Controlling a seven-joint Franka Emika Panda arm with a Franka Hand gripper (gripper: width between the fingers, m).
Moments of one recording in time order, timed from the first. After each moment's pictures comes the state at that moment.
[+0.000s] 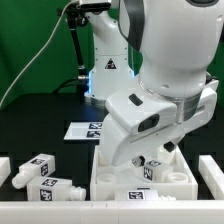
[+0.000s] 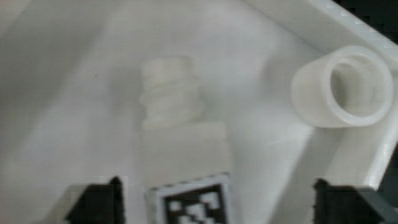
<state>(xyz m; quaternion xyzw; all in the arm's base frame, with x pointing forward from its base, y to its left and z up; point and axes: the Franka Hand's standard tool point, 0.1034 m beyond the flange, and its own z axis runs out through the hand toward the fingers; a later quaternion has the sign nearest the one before) 0.576 0.081 0.043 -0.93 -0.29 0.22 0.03</state>
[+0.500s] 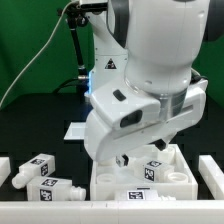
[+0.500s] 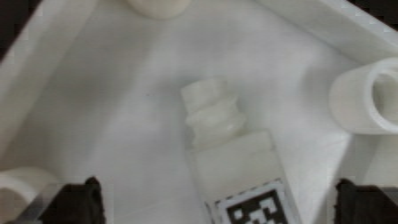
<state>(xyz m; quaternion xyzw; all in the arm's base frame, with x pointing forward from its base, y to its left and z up) 0.586 0.058 0.058 -0.94 -0.26 0.20 0.01</state>
